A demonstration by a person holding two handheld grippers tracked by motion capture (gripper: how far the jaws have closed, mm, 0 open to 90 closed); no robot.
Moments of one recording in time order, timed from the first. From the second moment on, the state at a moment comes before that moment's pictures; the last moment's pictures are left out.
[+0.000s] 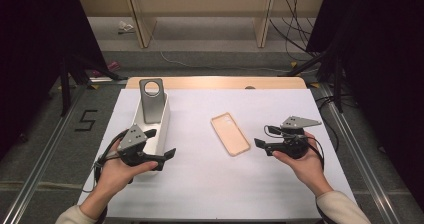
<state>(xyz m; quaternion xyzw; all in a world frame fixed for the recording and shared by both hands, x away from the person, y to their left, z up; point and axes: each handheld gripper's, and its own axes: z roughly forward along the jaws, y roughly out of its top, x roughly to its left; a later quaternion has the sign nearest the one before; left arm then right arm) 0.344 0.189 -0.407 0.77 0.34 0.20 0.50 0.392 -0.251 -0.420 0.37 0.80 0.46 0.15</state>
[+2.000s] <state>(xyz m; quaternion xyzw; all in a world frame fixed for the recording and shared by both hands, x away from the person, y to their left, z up) 0.344 0.198 -0.412 0.77 0.33 0.21 0.50 0.445 -0.196 -0.465 0.42 0.87 0.24 0.07</state>
